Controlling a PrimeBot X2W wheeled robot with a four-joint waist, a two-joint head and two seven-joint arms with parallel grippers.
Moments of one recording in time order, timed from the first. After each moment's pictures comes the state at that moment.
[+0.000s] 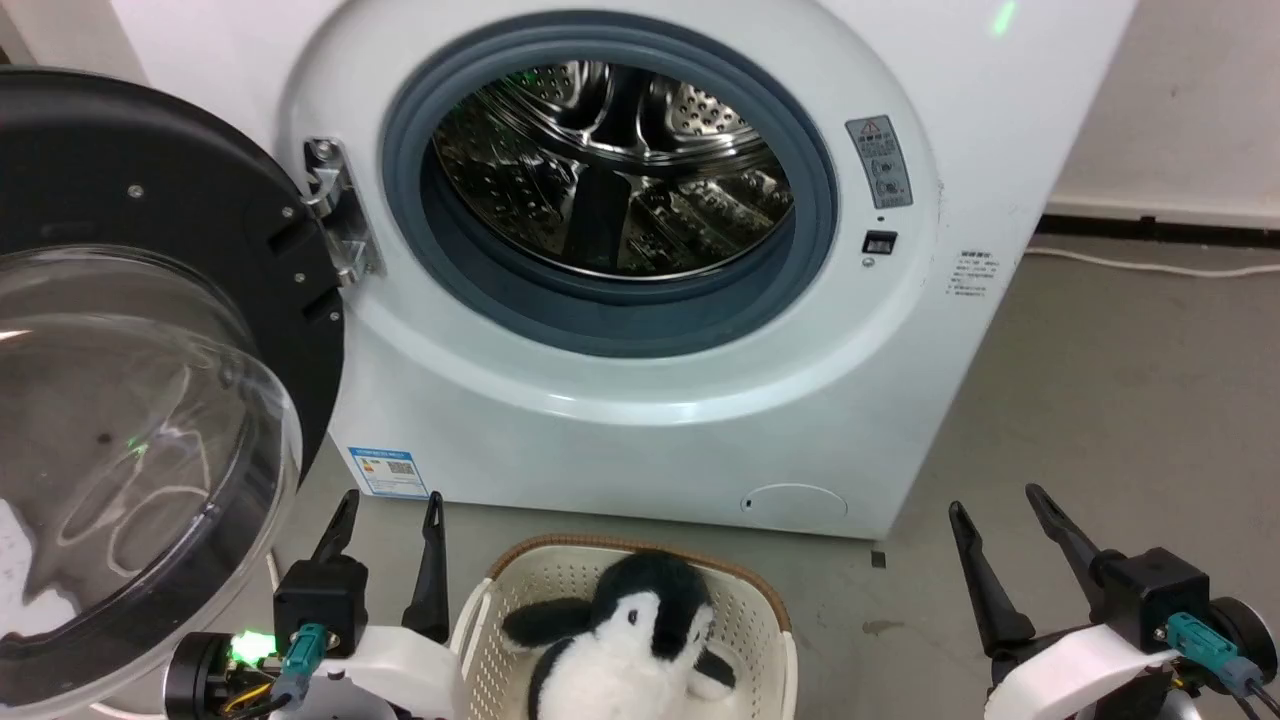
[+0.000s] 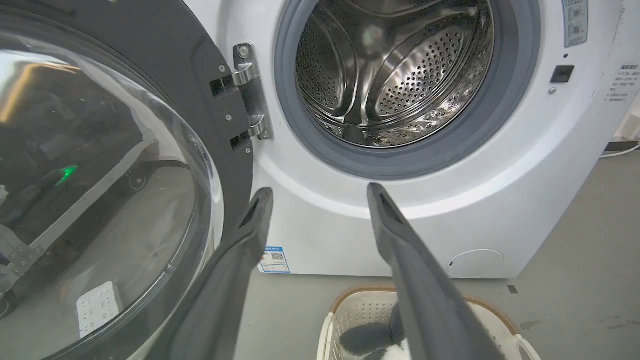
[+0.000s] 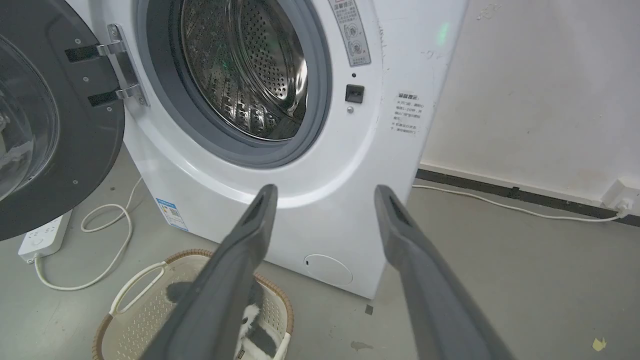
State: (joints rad) left arm 0.00 0.05 -0.02 0.00 0.00 0.01 -0.03; right arm 0.01 -0.05 -0.01 0.00 0.04 0.13 -0.03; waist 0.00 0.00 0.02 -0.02
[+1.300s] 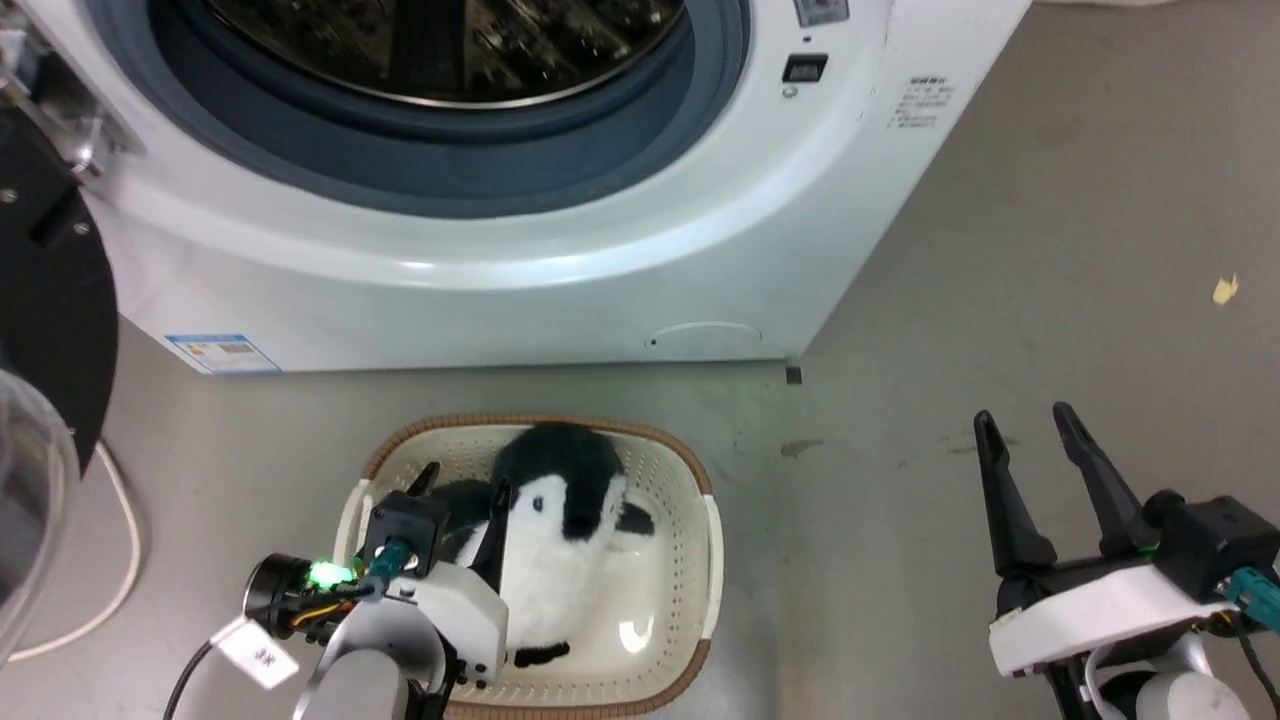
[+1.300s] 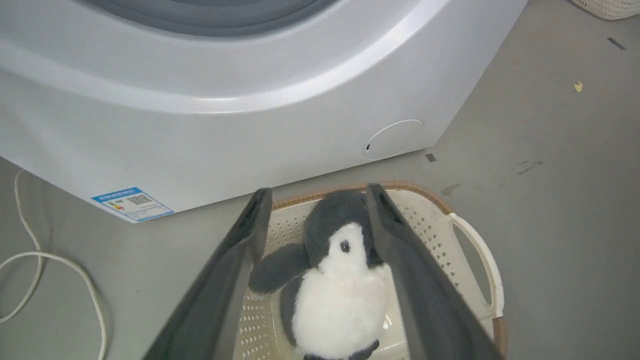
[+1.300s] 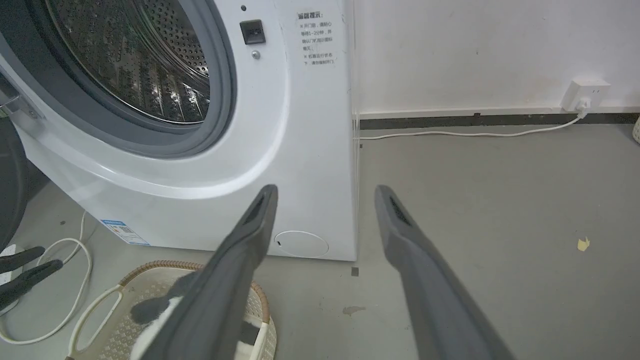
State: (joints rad) left arm -0.24 0.10 -0.15 0.40 -0.03 -0.05 -0.09; right arm -0.08 -0.05 0.00 -0.01 0.20 0.13 -0.11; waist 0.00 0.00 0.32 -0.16
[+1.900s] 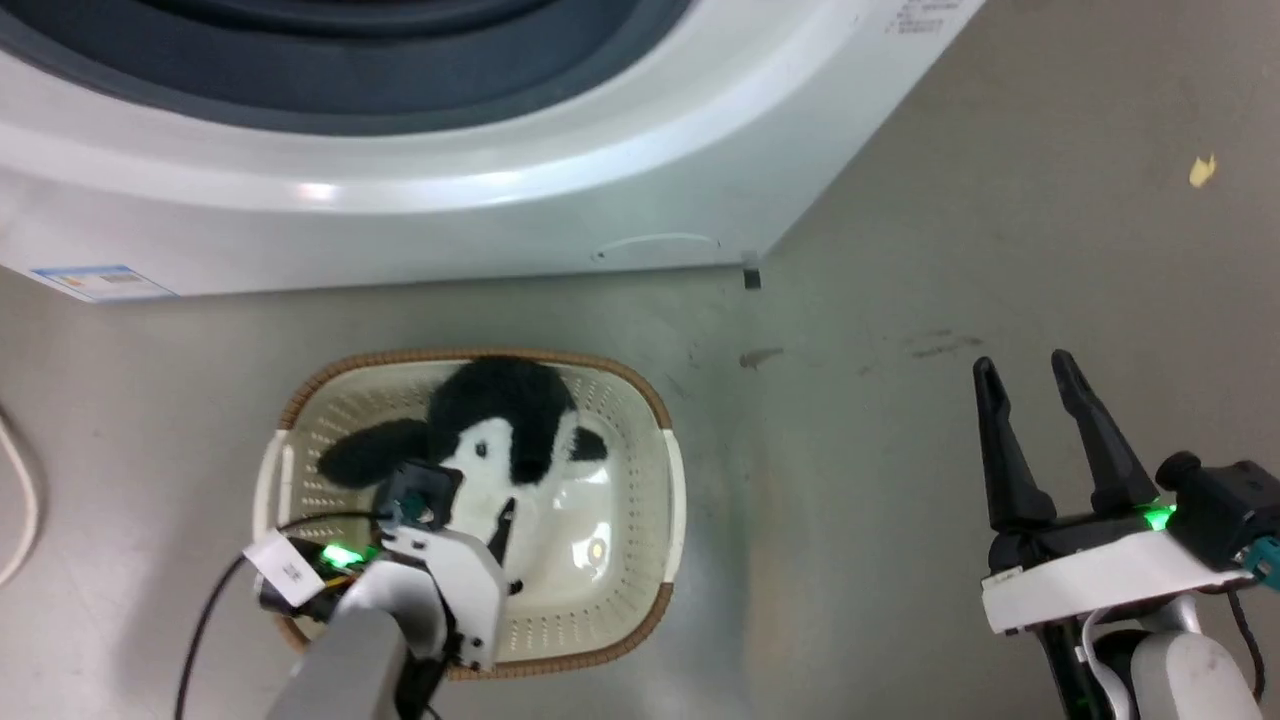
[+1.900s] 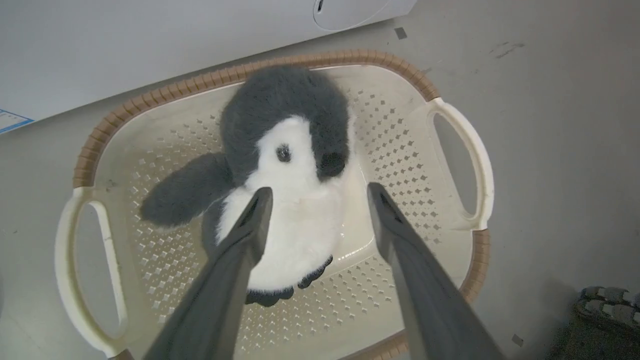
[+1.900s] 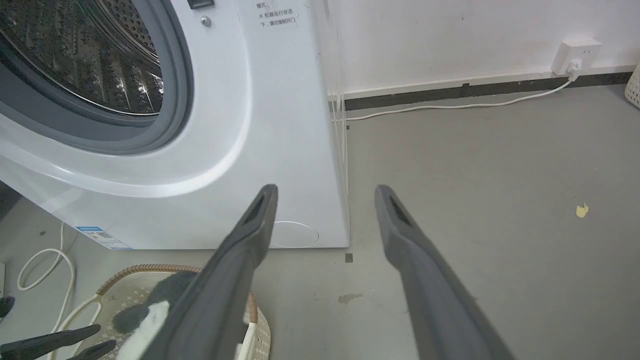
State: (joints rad) left arm -0.41 0.16 -0.28 0.68 -0.18 -0.07 0.03; right arm -0.15 -0.05 0.03 -0.01 0.28 0.13 -0.14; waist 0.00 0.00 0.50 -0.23
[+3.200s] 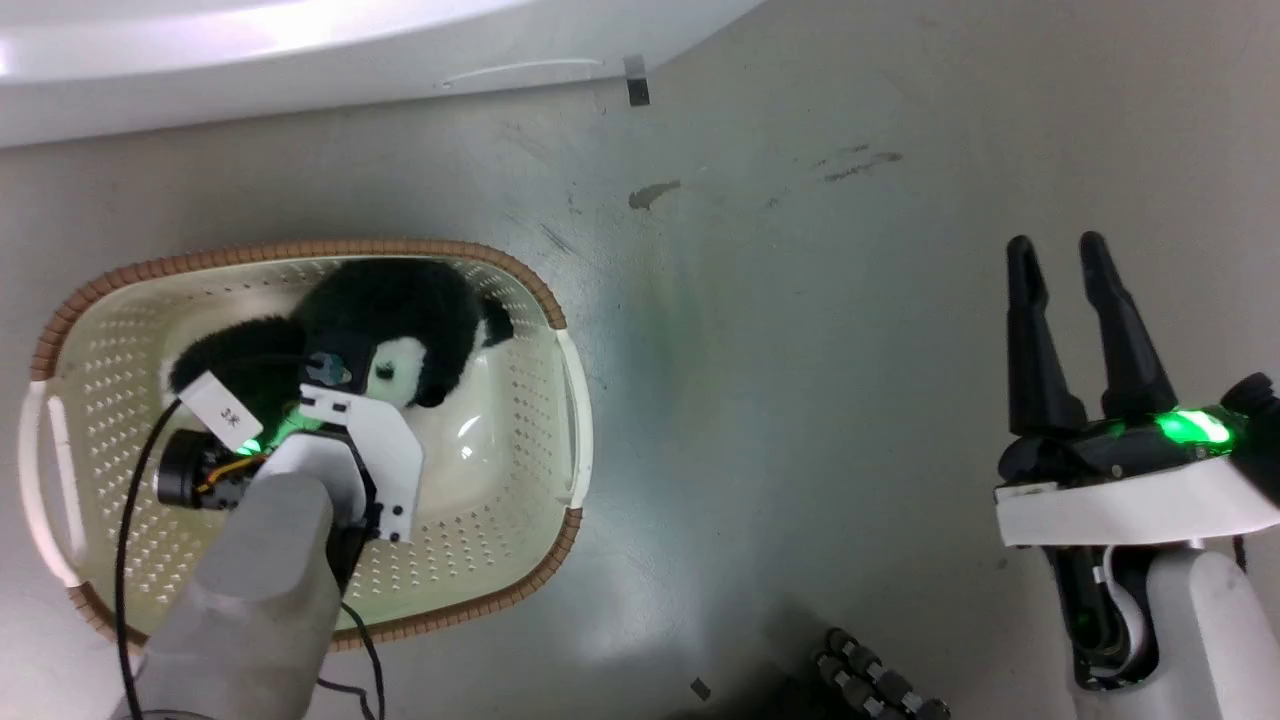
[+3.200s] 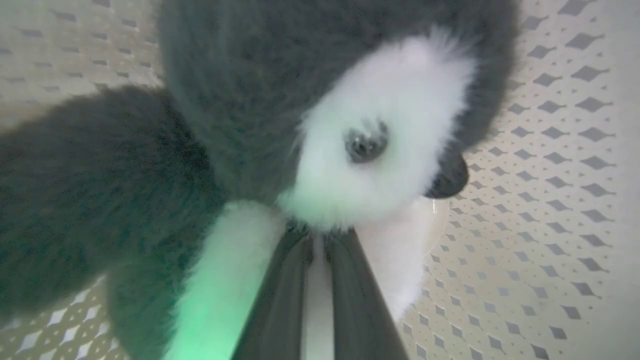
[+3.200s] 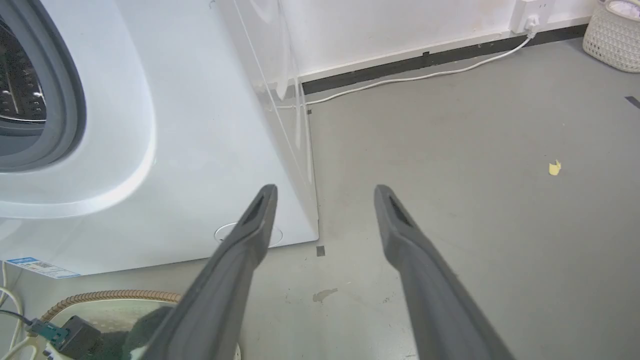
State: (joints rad) left arm -0.78 0.26 -0.44 1.09 -0.31 0.02 0.06; right arm -0.28 -0.05 0.06 -0.04 0.46 0.13 -0.22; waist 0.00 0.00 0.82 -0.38
